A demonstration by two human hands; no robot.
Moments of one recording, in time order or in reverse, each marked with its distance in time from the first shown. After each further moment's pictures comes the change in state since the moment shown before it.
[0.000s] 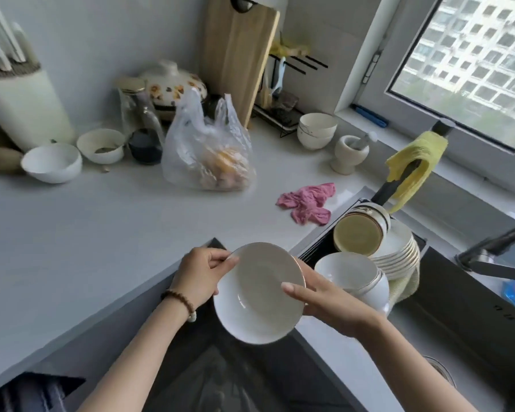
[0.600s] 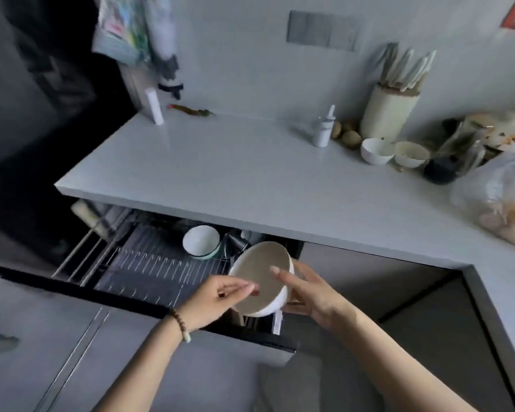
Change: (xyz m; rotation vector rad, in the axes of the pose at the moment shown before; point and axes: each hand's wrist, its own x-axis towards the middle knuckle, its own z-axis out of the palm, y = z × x) left_hand -0.434 -0.171 -0.176 -0.256 0.457 -0.230; right_hand -0.026 0.036 0.412 -0.231 -0.576 0.123
